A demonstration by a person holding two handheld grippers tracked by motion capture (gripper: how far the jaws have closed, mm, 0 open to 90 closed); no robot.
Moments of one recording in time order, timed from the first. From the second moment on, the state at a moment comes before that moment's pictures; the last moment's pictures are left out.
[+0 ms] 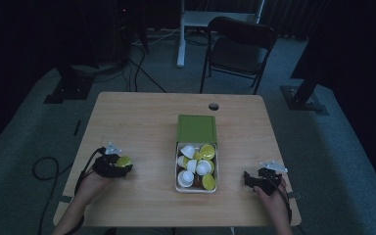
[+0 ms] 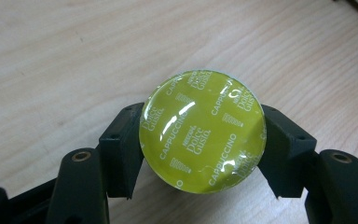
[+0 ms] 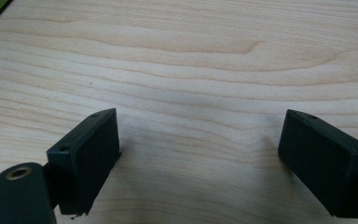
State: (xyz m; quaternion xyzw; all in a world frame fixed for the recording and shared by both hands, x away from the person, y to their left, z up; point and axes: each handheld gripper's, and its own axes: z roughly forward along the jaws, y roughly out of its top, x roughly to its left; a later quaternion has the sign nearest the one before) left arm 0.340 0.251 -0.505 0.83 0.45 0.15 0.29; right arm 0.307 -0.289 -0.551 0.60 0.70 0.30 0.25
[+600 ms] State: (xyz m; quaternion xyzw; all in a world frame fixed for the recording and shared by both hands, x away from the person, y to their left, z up) left arm 0.328 0.259 -0.519 0.84 0.44 0.15 0.29; right arm 0.307 -0.289 -0.551 0.60 0.70 0.30 0.25
